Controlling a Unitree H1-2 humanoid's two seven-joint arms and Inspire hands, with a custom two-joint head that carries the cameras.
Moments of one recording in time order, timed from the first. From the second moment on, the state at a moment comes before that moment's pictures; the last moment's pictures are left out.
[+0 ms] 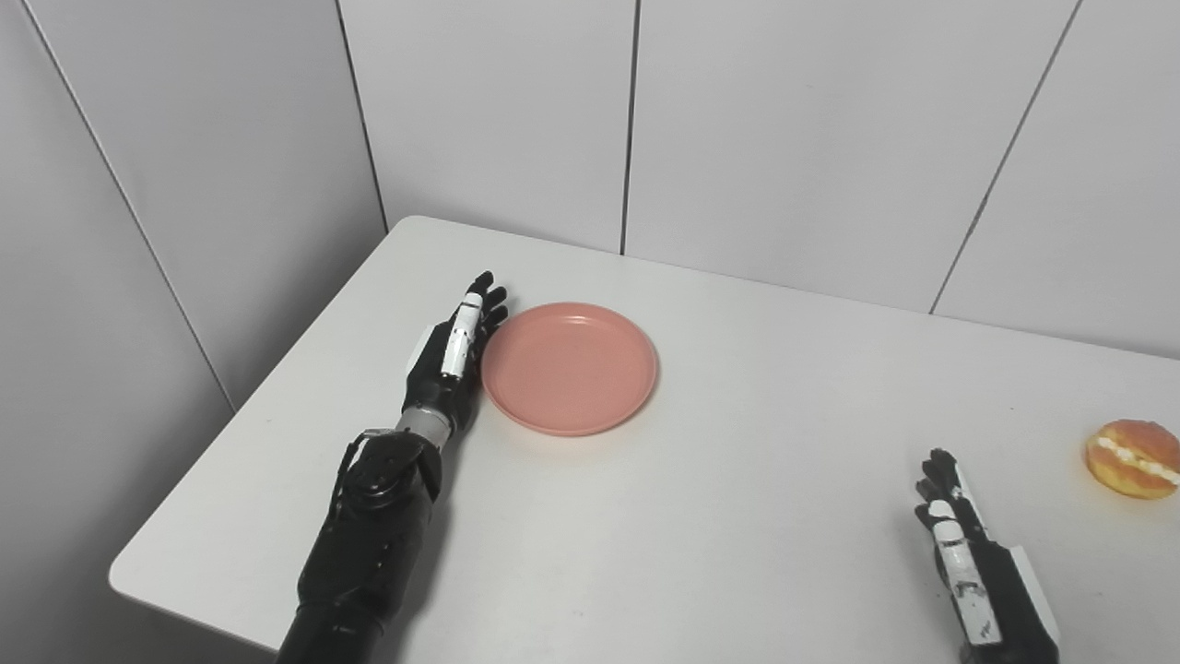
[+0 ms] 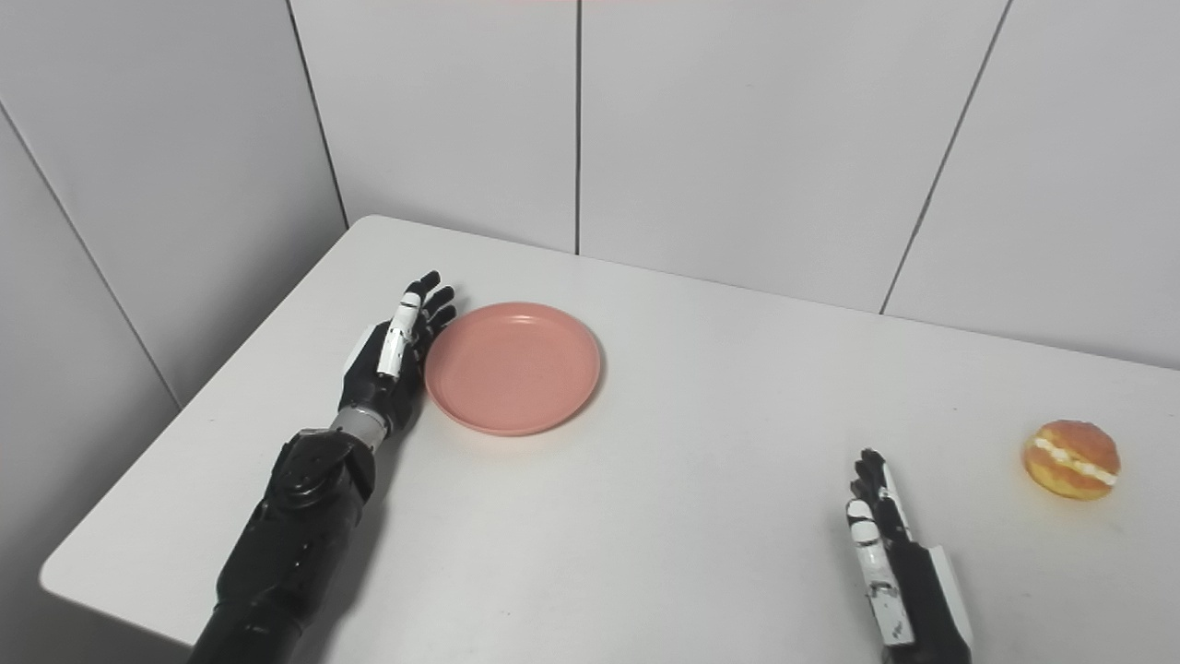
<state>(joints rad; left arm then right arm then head) -0.39 0.22 0.15 0.35 -0.30 0.09 -0.05 -0.09 -0.12 0.08 -0.05 -0.02 0.03 0.15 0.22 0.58</state>
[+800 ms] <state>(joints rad) -0.31 0.15 0.03 0.18 -0.30 0.15 -0.09 -0.09 -0.09 0.08 -0.08 -0.03 0.07 0.12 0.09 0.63</state>
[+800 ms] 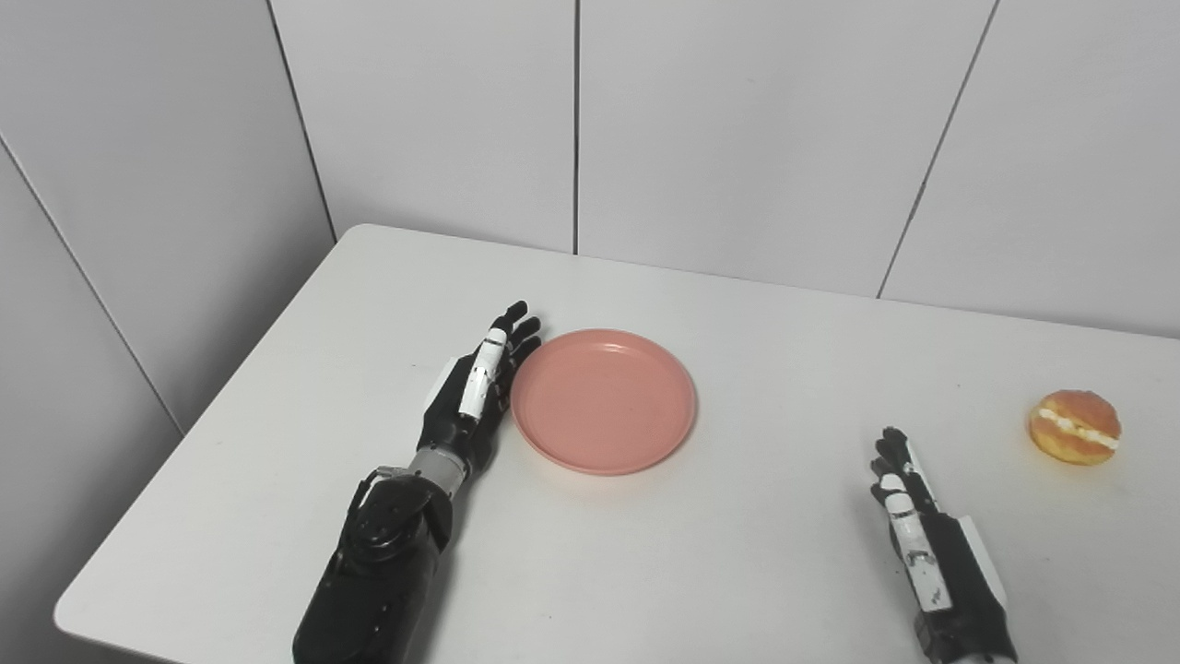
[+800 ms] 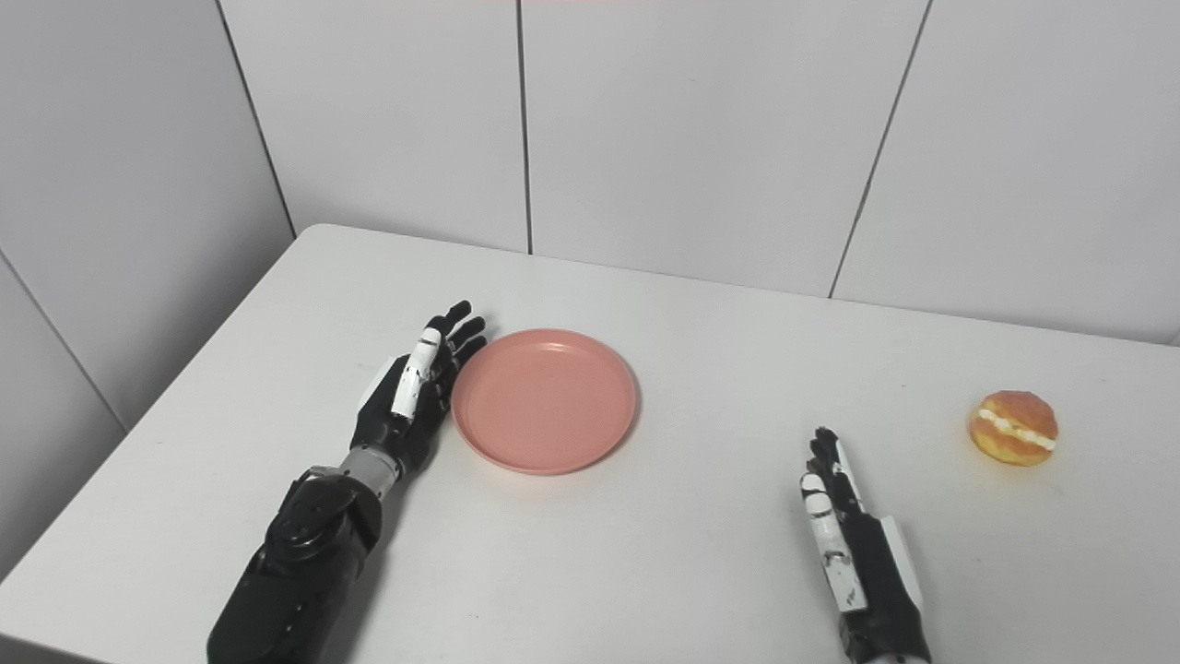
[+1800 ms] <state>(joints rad) -0.17 0.09 -0.09 -0.06 -0.30 0.29 -0.14 -0.10 -0.03 0.10 -0.11 -0.13 0.14 0.07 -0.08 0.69</state>
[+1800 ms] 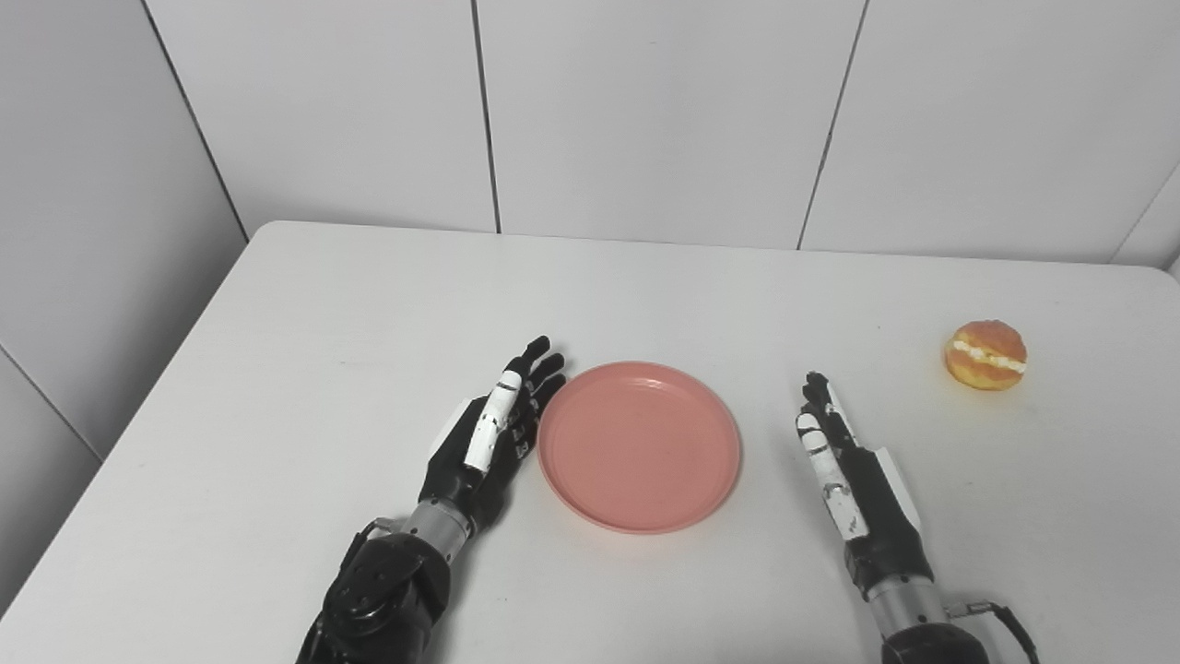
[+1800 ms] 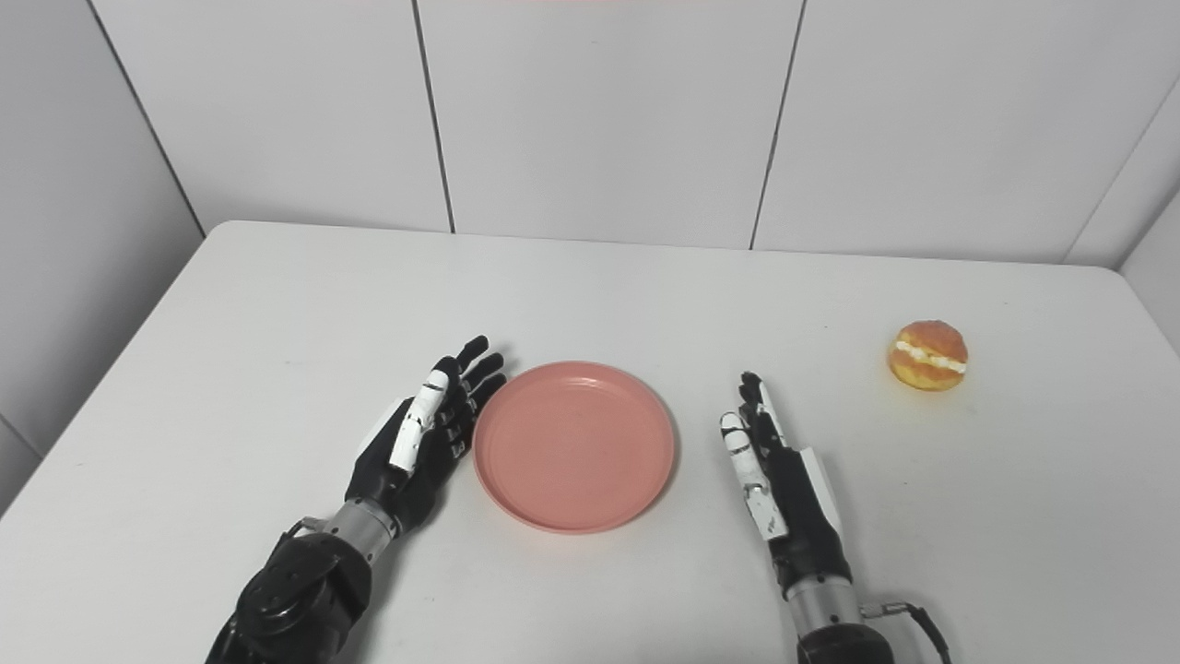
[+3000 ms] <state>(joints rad) -0.14 0.06 -0.09 -0.02 -0.24 0.18 -0.16 -0.12 -0.06 0.10 -0.19 -0.21 0.18 0.06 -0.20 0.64</state>
